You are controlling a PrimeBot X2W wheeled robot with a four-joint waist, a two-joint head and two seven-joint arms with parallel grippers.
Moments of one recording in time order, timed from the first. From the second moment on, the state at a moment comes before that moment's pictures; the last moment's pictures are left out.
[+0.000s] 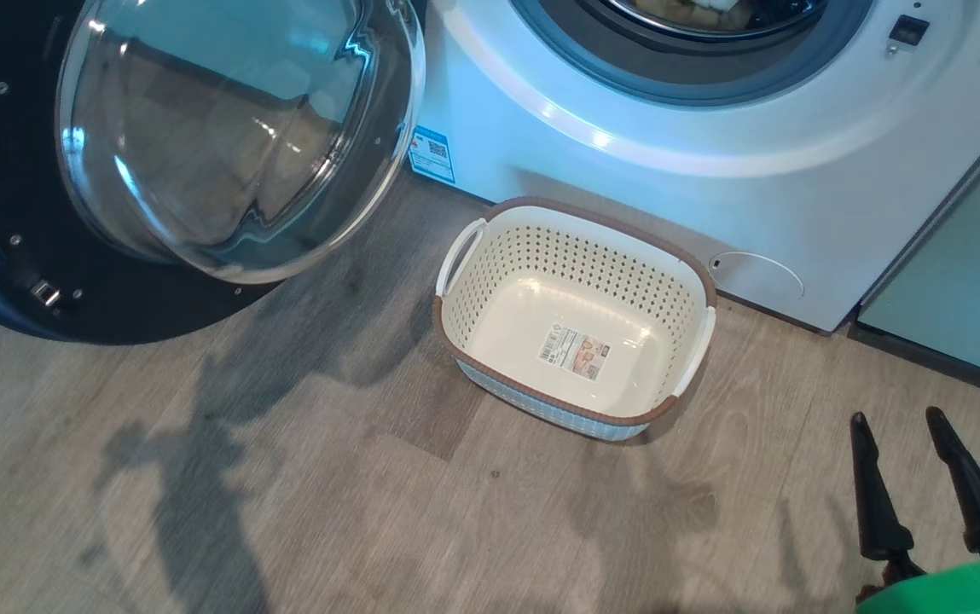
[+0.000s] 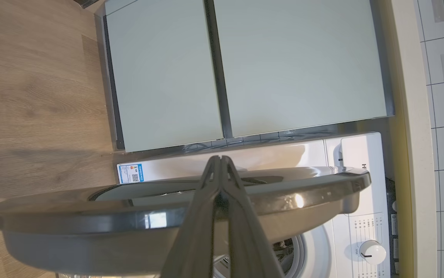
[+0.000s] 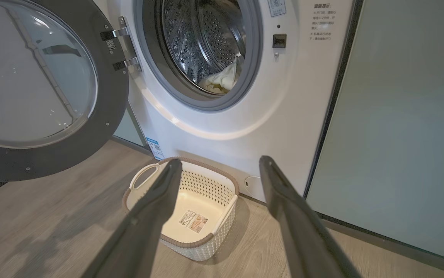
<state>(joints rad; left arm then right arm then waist) -0.67 0.63 0.19 0.72 -1.75 -0.04 0.39 0.15 -0.06 0.01 -0.13 0.12 0.13 -0.11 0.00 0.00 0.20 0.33</state>
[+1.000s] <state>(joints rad) -0.66 0.55 0.12 0.63 -1.77 -0.10 0.60 0.13 -0.06 0.00 -0.13 0.12 0.13 -0.11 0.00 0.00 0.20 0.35</state>
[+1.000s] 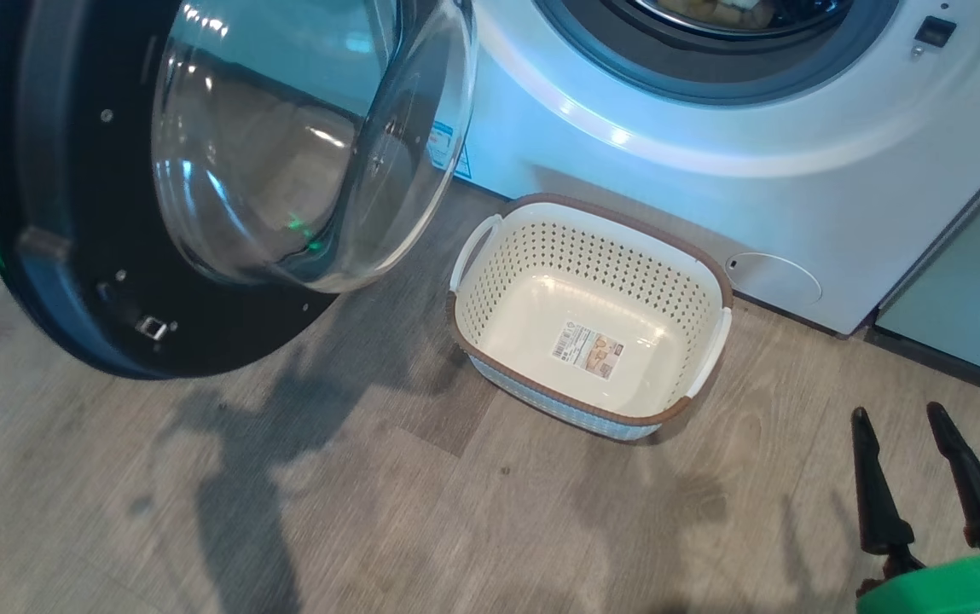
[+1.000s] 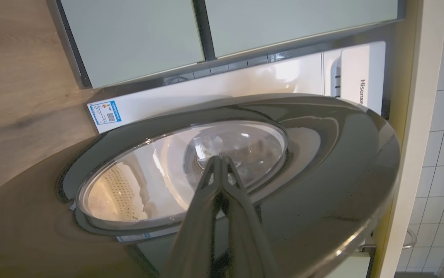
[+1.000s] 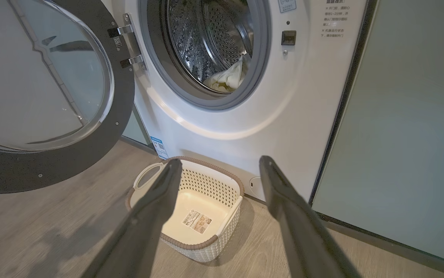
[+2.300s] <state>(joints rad) -0.43 0.44 0.03 0.13 -1.86 -0.12 0.84 0.09 -0.05 0.04 -0.03 0.16 0.13 -0.19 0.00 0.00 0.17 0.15</state>
